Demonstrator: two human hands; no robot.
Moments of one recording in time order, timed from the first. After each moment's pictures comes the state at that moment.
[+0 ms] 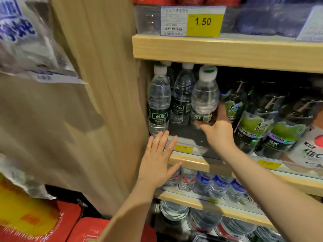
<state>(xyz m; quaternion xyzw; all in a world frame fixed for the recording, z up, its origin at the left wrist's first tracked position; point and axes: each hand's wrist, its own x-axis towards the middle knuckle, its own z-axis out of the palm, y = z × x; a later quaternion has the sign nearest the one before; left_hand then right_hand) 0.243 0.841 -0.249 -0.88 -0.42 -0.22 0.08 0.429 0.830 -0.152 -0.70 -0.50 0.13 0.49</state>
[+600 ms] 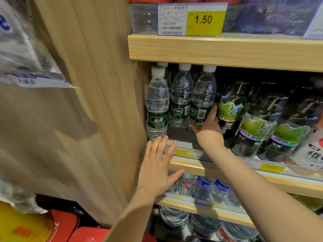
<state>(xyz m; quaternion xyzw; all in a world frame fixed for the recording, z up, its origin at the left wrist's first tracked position) 0.245 0.845 -0.259 -0.87 -0.42 -0.25 0.09 0.423 0.876 -0.169 -0.85 -0.43 0.10 0.28</state>
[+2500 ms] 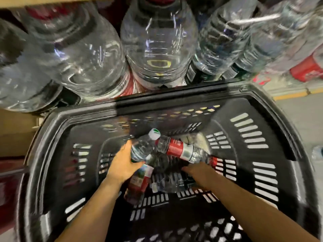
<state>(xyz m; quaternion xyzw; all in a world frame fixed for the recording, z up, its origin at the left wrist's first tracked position) 0.403 0.622 -0.854 -0.74 -0.51 0.08 -0.43 0.621 0.457 -0.858 -0.64 -0.60 0.43 -0.22</state>
